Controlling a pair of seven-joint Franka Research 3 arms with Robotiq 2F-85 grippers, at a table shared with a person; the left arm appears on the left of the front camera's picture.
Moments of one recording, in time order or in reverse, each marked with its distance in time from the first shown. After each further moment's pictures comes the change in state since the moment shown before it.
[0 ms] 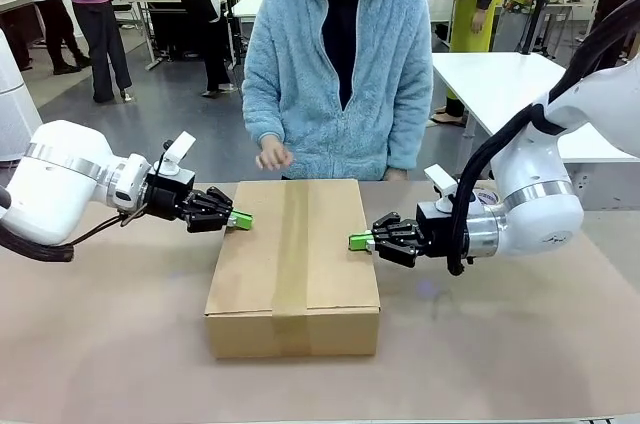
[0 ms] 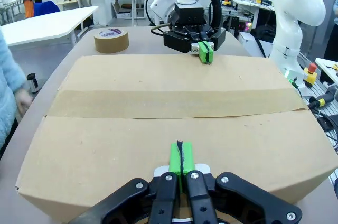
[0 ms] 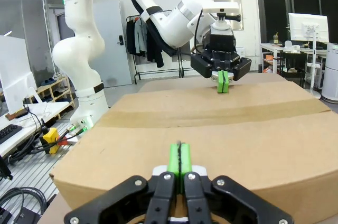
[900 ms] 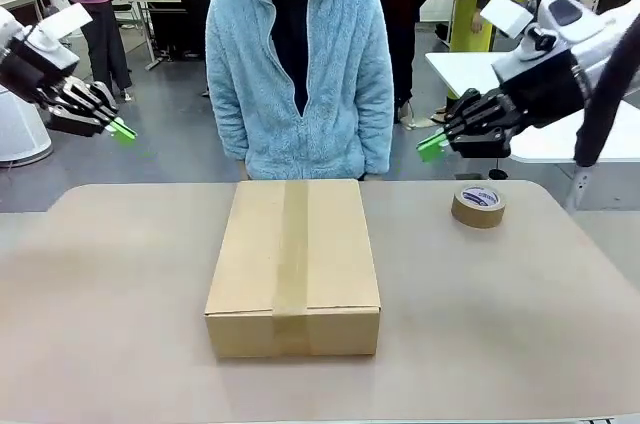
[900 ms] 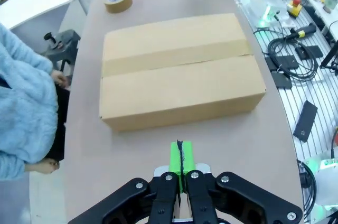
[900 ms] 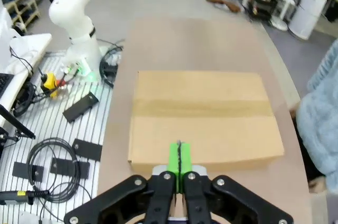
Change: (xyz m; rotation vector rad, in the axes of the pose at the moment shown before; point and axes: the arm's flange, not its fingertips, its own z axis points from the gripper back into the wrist) left arm 0.174 -0.051 0.192 0.073 0.434 -0.127; right arm 0.276 0.123 0.051 -0.207 0.597 0.149
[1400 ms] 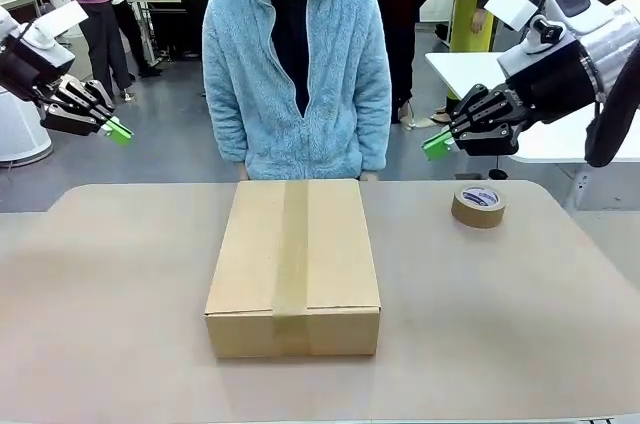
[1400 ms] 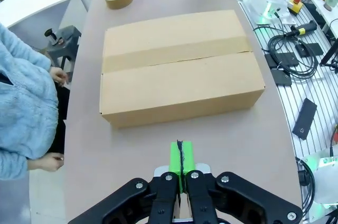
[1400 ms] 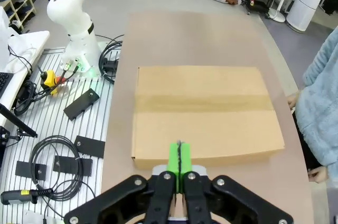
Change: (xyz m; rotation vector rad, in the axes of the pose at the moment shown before) left arm -0.001 -0.001 0.000 -0.004 0.008 0.005; right arm 0.002 0.004 0.003 0.002 0.015 -0.014
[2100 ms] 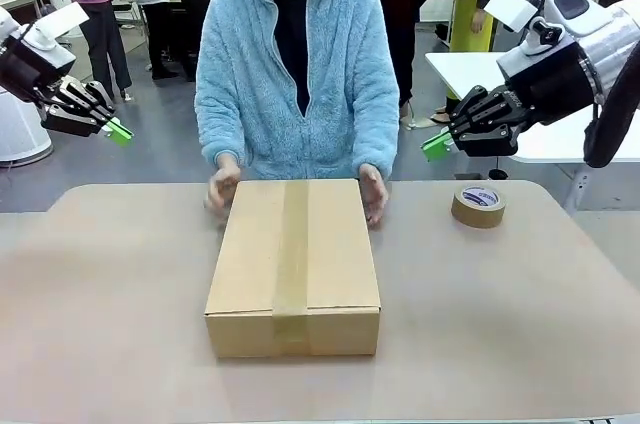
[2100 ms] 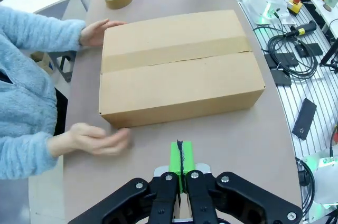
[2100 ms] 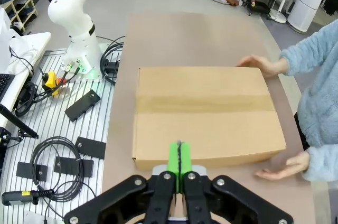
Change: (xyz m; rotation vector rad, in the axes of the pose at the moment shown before) left arm -0.001 0.000 0.000 -0.001 -0.001 0.001; right arm -0.001 -0.001 0.000 0.005 -0.007 -0.004
